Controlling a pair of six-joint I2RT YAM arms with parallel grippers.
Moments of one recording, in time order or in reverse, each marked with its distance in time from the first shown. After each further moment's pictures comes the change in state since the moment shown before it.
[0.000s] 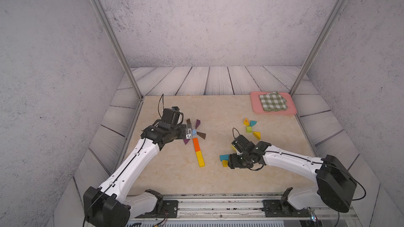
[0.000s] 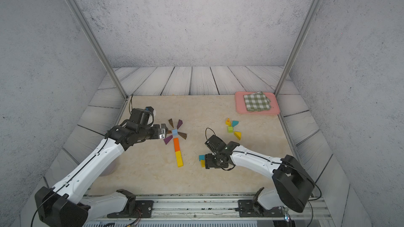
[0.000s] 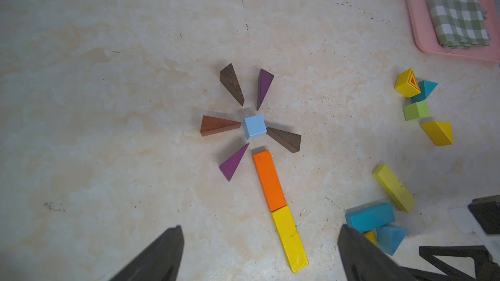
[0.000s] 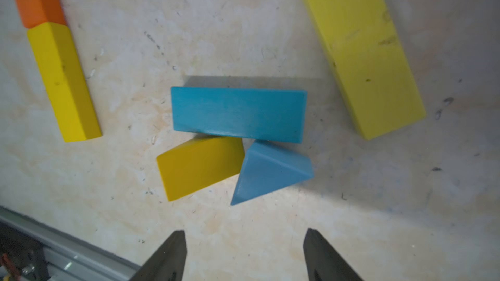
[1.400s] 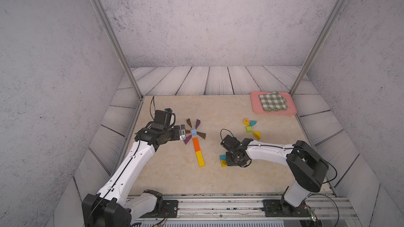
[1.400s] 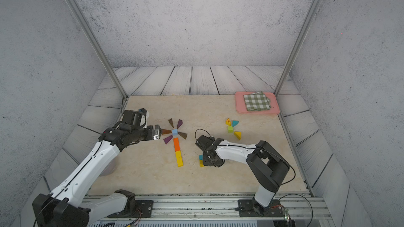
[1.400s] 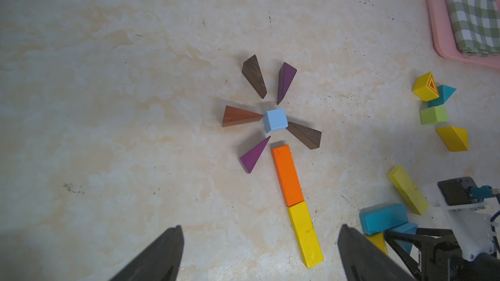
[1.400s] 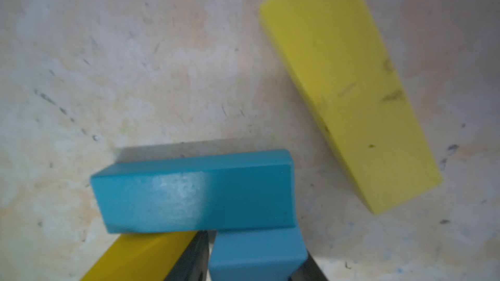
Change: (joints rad) left arm 0.116 -0.046 -0.051 -0.009 0.064 0.038; right arm 0.046 0.260 0.145 -0.005 0.167 0.083
